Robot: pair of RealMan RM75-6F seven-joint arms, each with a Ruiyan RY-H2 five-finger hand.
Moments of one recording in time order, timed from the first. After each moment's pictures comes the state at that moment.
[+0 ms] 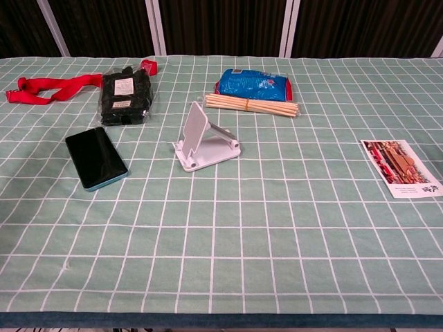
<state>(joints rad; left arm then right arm) -0.25 -1.25 -0.07 -1.64 1.32 1.38 0.31 0.12 -1.11 0.12 -1.73 -1.30 1.33 0.12</state>
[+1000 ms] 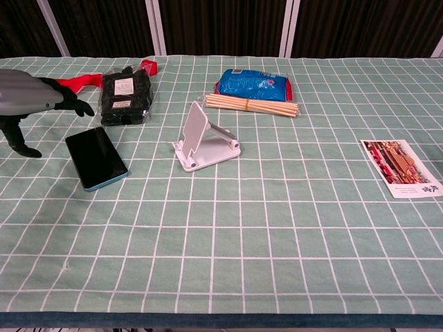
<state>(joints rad) -0.73 -1.28 -0.09 -1.46 1.13 0.71 0.59 0.12 -1.10 0.13 -1.73 -1.29 1.32 0.13</state>
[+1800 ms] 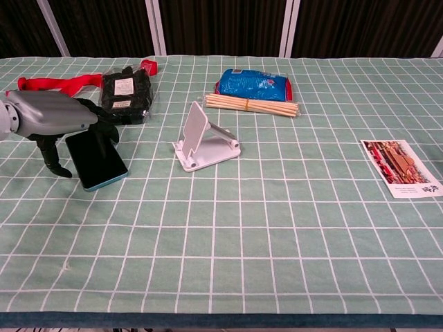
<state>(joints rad) -0.81 -1.37 -0.04 -1.38 1.14 0.66 0.54 0.12 -1.10 0.13 -1.73 -1.28 1.32 0.14</state>
